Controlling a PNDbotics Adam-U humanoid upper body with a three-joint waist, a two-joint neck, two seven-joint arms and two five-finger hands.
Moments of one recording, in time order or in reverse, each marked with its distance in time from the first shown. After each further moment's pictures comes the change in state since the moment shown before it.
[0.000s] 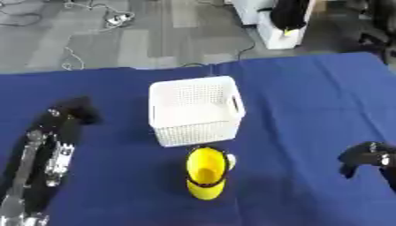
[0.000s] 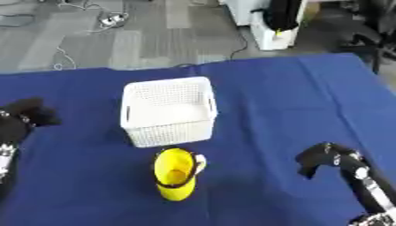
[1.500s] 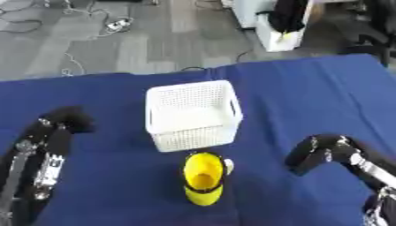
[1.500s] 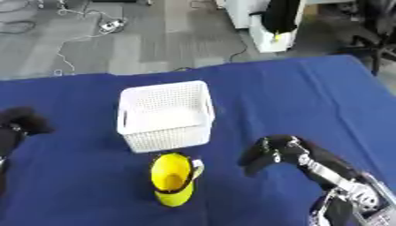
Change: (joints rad) left arm -0.007 0.000 -0.012 0.000 0.013 -0.009 -0.008; right arm -0.249 -0.175 0.221 0.000 -0.078 0.059 0.075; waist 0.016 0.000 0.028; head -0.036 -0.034
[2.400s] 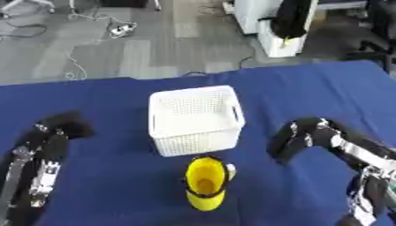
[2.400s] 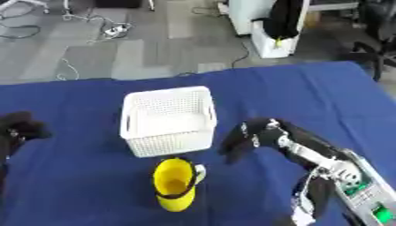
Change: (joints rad) left arm 0.000 -0.001 -0.004 0.000 0.013 -0.007 0.007; right arm -0.126 0.010 0.028 0.050 -0.005 0.035 0.035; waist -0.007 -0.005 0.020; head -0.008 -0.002
